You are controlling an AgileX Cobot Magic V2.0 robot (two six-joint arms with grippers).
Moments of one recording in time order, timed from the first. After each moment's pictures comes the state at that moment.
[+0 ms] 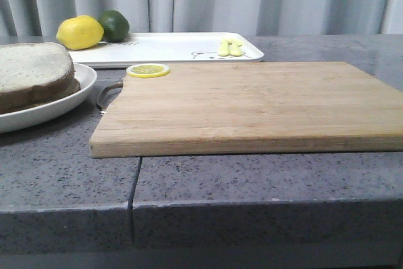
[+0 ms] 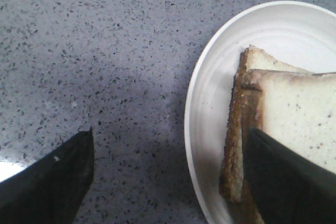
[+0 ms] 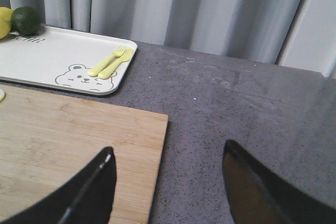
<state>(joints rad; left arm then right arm) 0.18 1.14 -0.78 -0.29 0.68 -0.09 0.16 0.39 -0.55 0.01 0.40 -0.08</state>
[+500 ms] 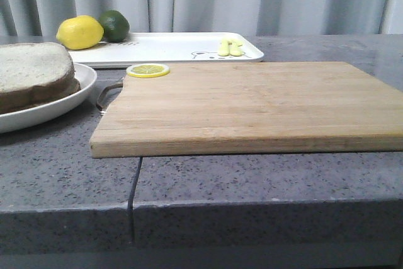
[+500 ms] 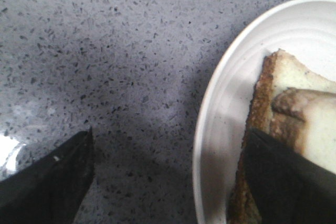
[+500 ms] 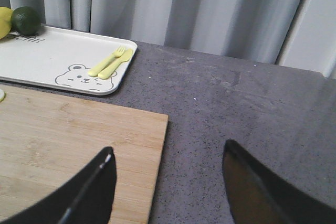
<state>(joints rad) 0.18 1.28 -0.78 -0.37 0.63 -0.09 0.16 0.39 -0.55 0.01 0.40 -0.08</state>
